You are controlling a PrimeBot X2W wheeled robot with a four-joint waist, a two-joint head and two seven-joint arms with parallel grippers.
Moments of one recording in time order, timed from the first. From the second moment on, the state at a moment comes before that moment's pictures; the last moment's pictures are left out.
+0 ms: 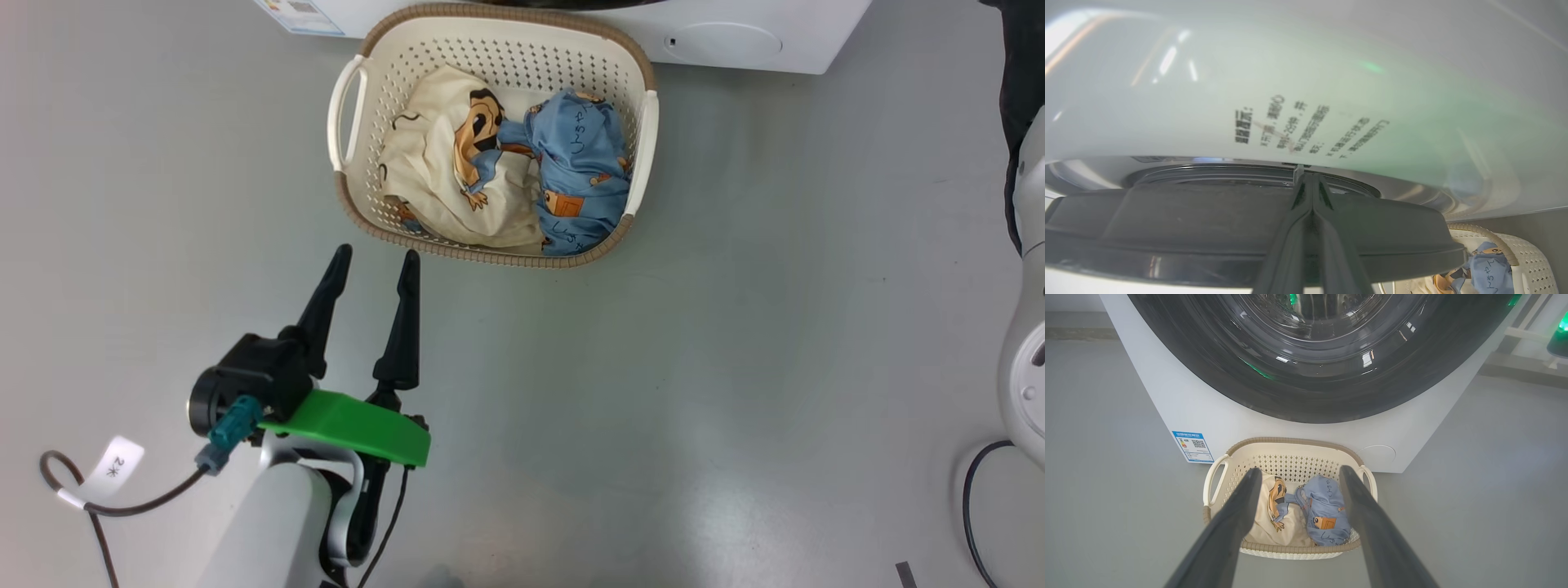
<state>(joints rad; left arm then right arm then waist) -0.40 0.03 -0.32 0.21 -0.35 0.05 -0.26 -1.52 -0.10 -0.54 1.02 0.74 0.13 0.54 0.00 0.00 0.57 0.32</state>
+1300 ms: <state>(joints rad) -0.40 0.02 -0.34 0.21 -0.38 0.06 -0.26 -1.64 -0.18 -0.69 1.17 0.54 0.13 0.72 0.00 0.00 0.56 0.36</state>
